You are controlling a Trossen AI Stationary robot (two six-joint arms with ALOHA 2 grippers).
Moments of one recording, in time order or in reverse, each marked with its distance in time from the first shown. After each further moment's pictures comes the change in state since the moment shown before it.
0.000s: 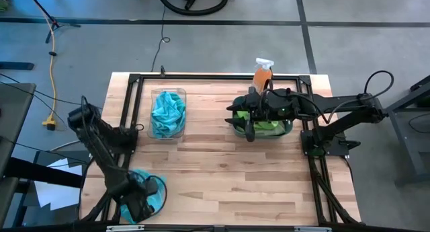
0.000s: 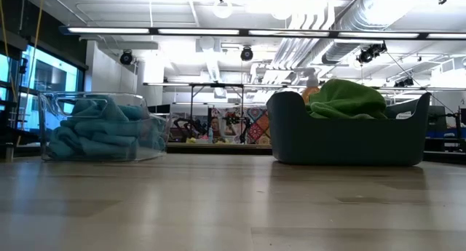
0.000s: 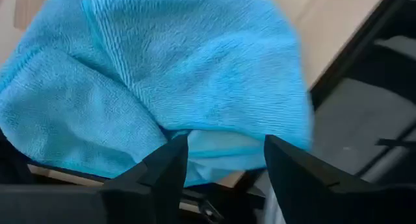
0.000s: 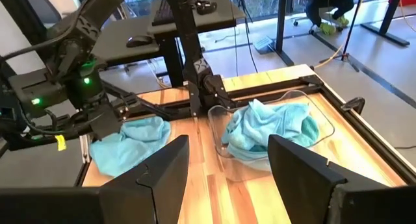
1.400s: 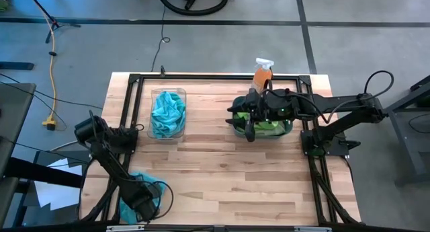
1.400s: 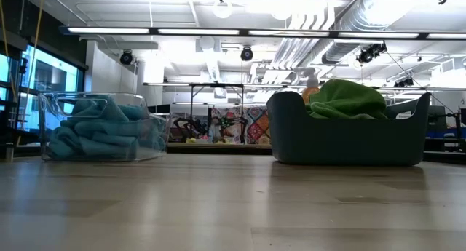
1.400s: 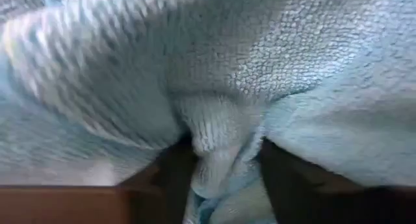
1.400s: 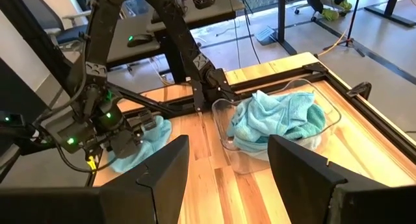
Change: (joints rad) left arm -0.003 0.218 -0.161 0.208 0.102 0.153; right arm 0.000 0.000 0.000 -0.022 -0.009 0.068
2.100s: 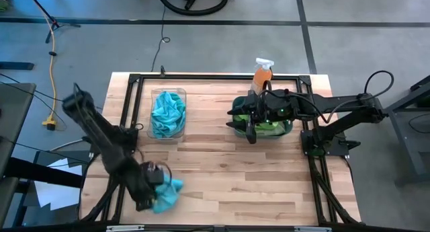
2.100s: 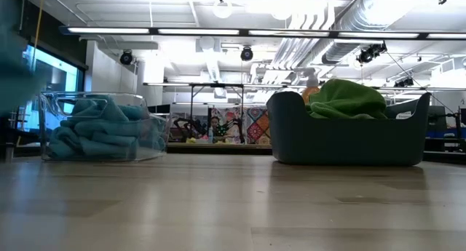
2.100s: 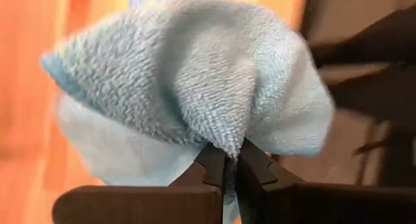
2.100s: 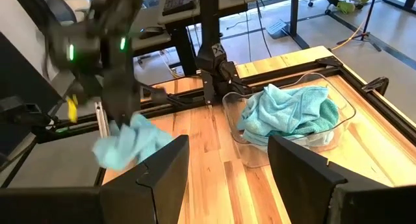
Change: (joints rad) left arm 0.118 -0.448 0.016 -0.003 -0.300 0.225; right arm 0.000 0.000 0.000 -0.022 -0.051 0.000
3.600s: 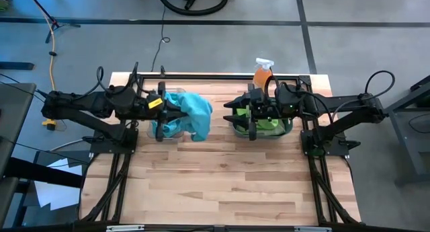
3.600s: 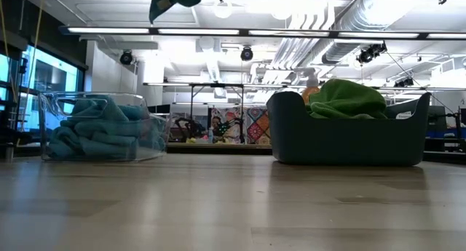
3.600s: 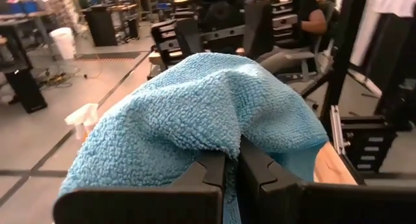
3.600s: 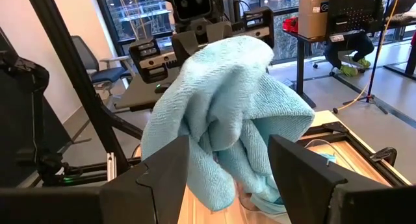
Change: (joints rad) left arm 0.699 -0.372 0.194 0.436 -0.208 1.120; right arm 0.003 -0.008 0.002 0.230 0.001 -0.079
